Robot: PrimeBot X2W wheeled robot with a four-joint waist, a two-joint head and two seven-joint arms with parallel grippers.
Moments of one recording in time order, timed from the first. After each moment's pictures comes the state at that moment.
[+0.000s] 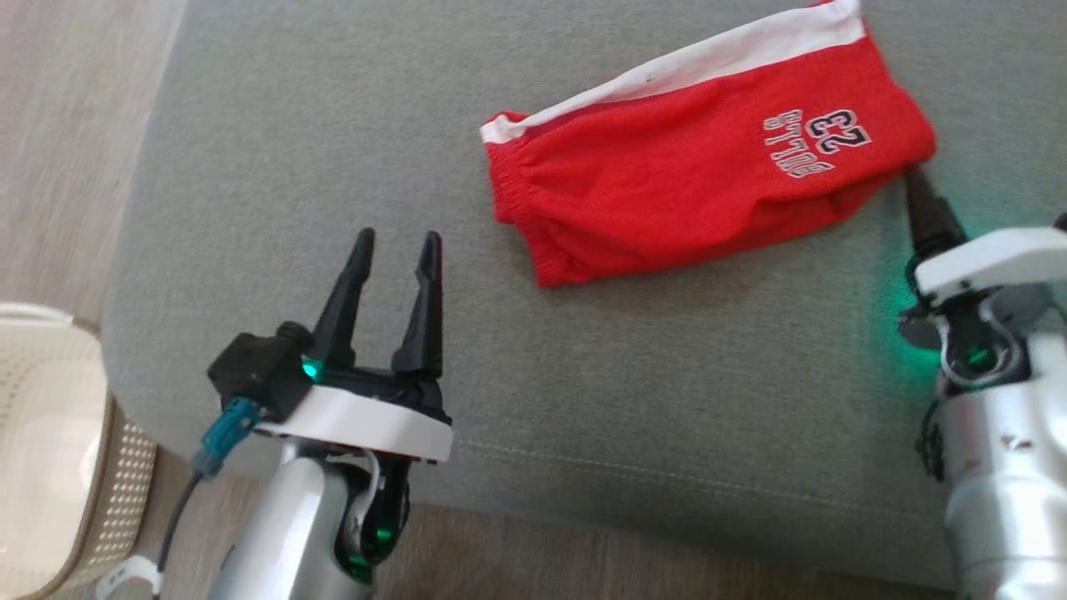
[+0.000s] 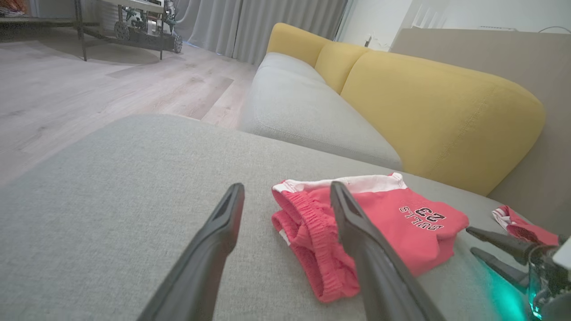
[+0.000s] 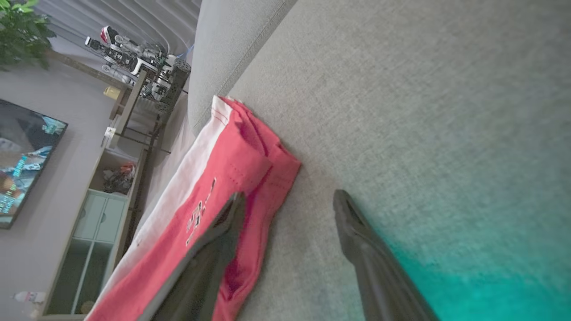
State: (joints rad) left arm -0.19 0.04 -0.34 0.07 -0.38 0.04 -0.26; right arm -0.57 -0.07 -0.27 0.65 0.76 0.13 0.12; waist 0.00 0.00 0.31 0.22
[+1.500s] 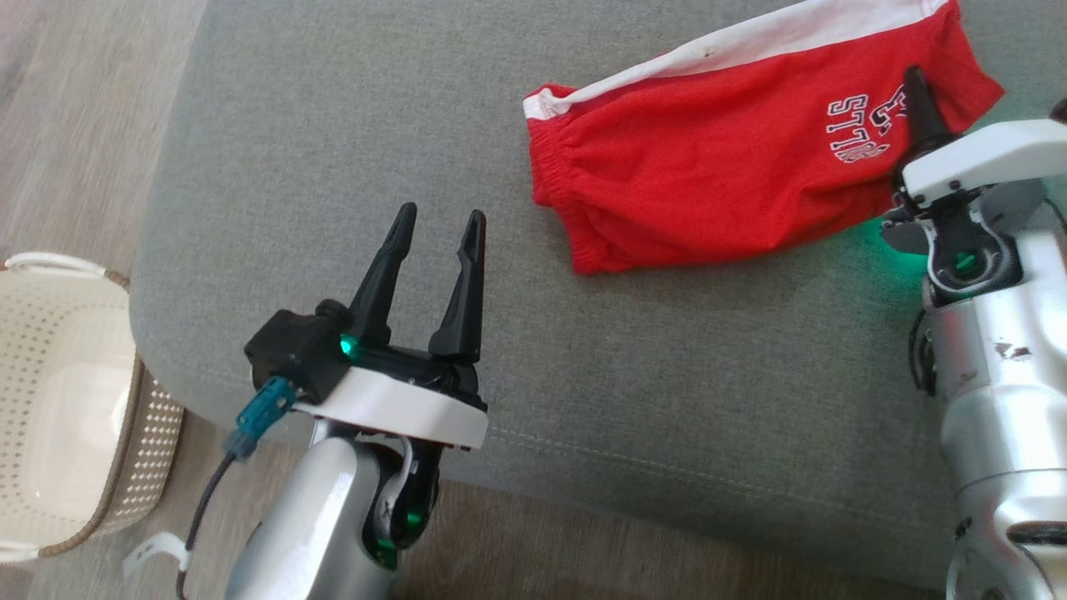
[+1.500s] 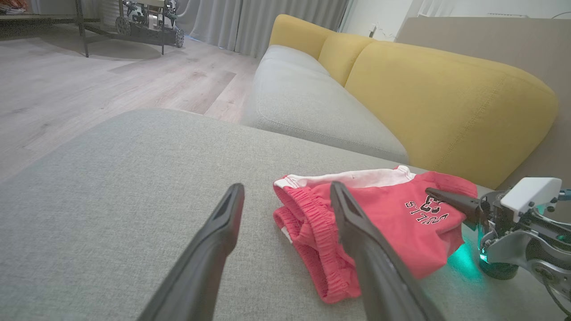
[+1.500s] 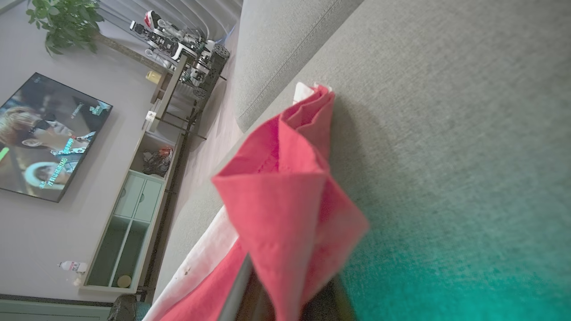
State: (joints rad) left arm -0.25 0.04 -0.43 0.06 -0.39 0.07 -0.26; right arm -0.79 -0.10 -0.16 0.79 0.84 0.12 0.06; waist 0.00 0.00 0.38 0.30
